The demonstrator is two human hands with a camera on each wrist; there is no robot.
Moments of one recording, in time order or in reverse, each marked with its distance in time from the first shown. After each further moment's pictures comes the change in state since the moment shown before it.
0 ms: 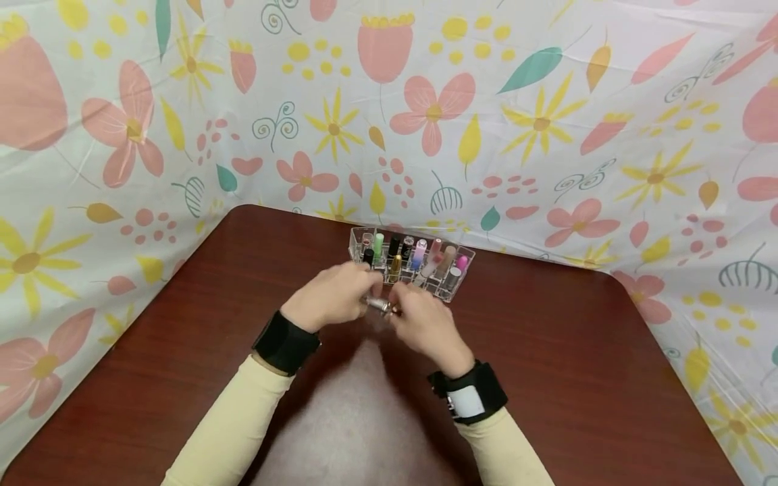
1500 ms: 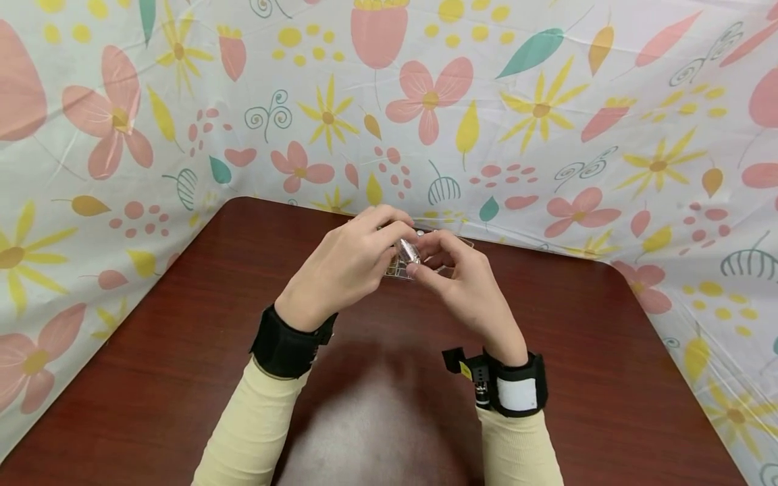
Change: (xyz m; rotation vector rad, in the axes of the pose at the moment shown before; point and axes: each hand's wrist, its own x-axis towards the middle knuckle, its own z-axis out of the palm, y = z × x) left_hand 0.001 0.054 -0.063 -0.061 0.568 0.222; right_hand -0.015 0.009 -0.085 0.635 0.194 -0.135
